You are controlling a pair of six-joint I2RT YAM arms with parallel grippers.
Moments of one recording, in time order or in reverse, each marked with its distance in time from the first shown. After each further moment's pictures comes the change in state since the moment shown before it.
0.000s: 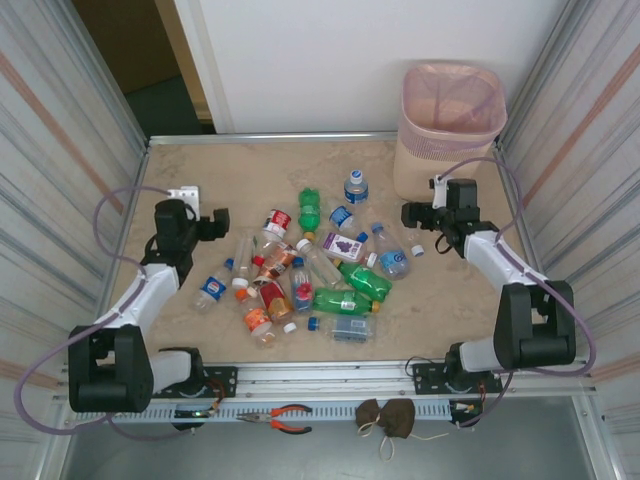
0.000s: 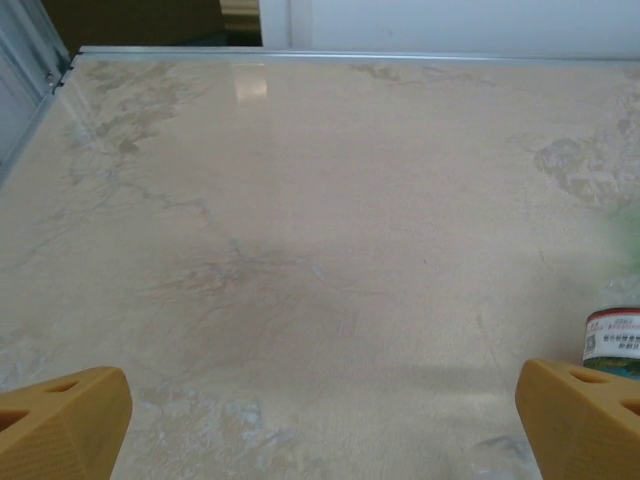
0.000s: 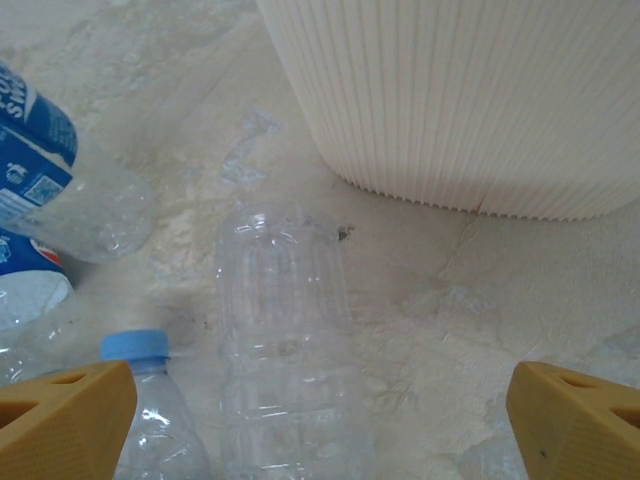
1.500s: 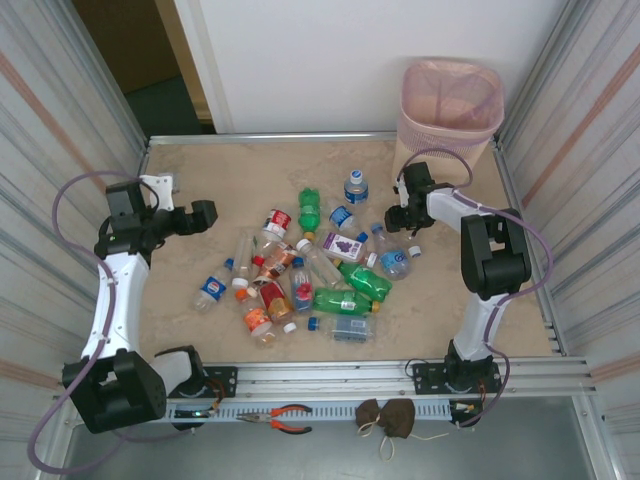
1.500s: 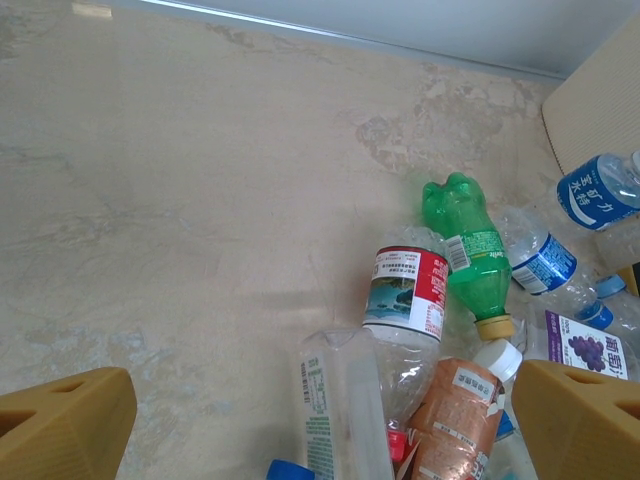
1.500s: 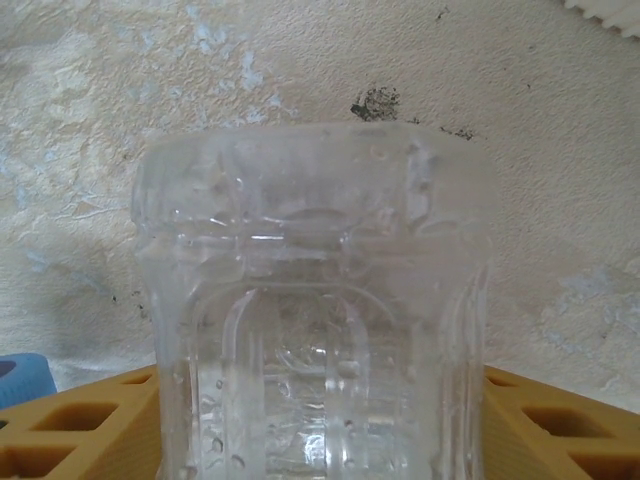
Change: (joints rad) left arm 0.221 -0.081 0.300 -0.563 0.537 0.023; right arm 0.130 0.483 0.395 -0.356 0.121 -0.076
